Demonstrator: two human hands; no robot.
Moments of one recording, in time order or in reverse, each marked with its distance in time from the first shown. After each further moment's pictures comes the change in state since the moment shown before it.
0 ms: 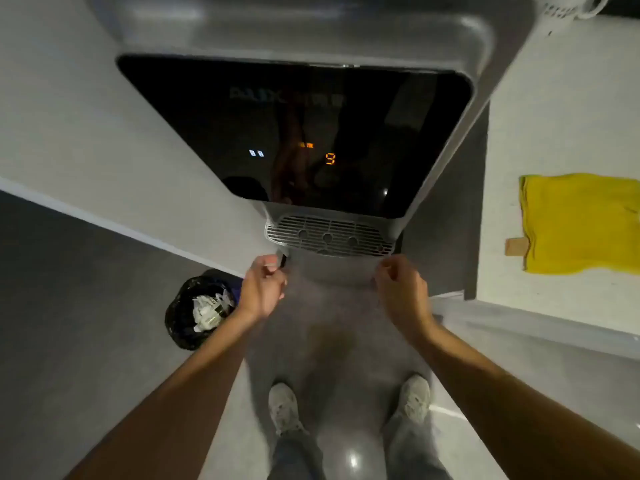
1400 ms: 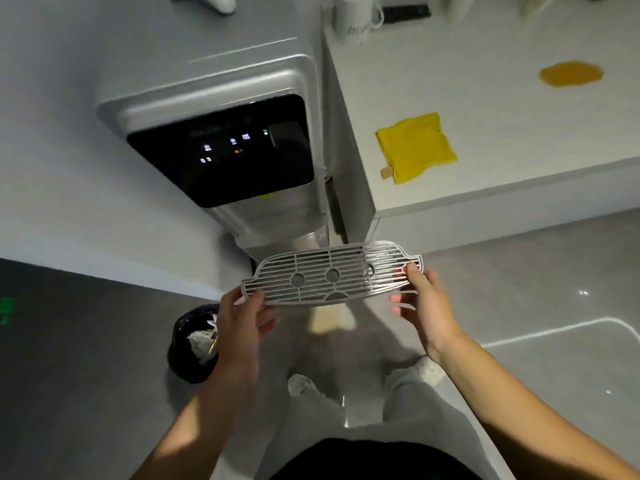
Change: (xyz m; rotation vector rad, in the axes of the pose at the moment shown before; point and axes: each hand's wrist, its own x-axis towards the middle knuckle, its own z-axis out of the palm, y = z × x) left_hand -0.207 0.033 -0.078 -0.197 -0.159 -0.007; right_hand -0.251 -0.004 -0.092 0.844 0.250 0.315
